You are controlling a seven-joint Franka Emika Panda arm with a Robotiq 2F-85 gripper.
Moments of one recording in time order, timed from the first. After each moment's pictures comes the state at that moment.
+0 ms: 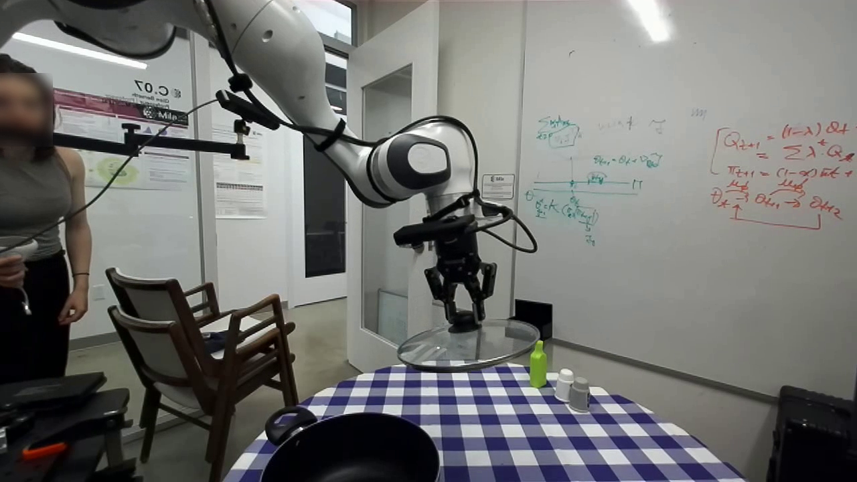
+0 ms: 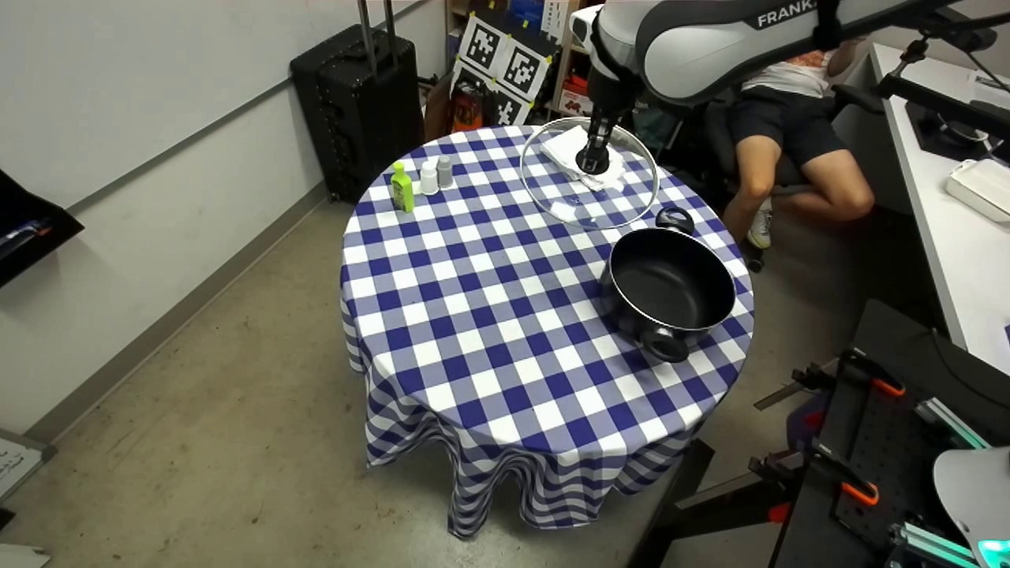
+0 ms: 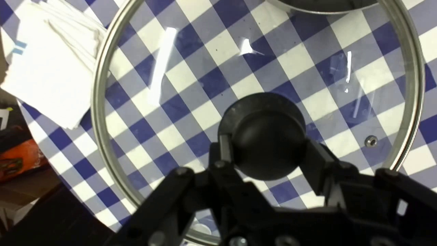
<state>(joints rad) -0.03 0.61 -0.01 -1.61 -0.23 2.32 -0.37</state>
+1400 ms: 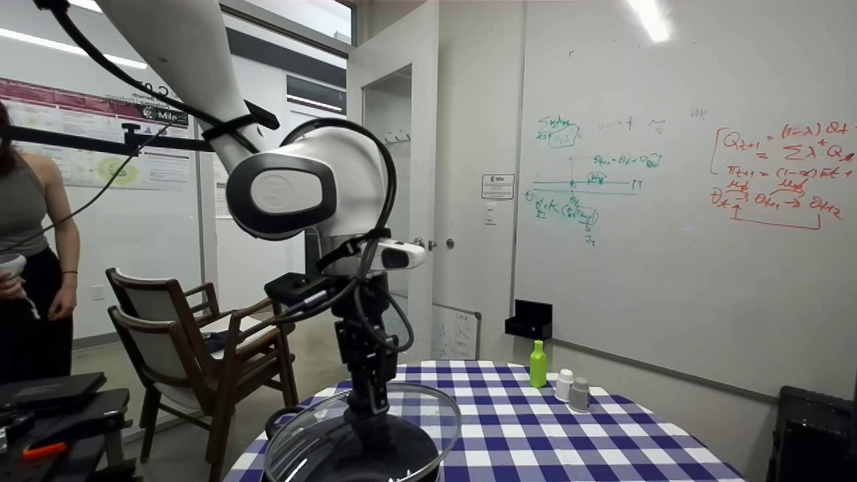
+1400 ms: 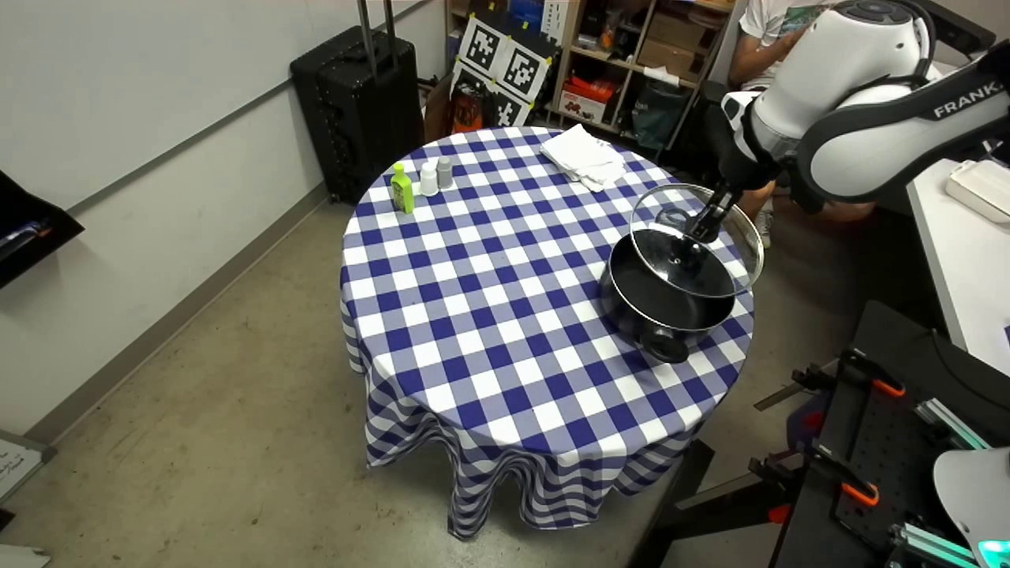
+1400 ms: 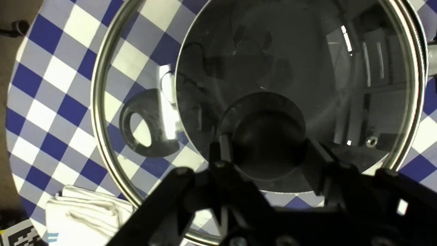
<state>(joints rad) -0.15 0.25 -0.09 -2.39 -0.17 2.75 -0.23</state>
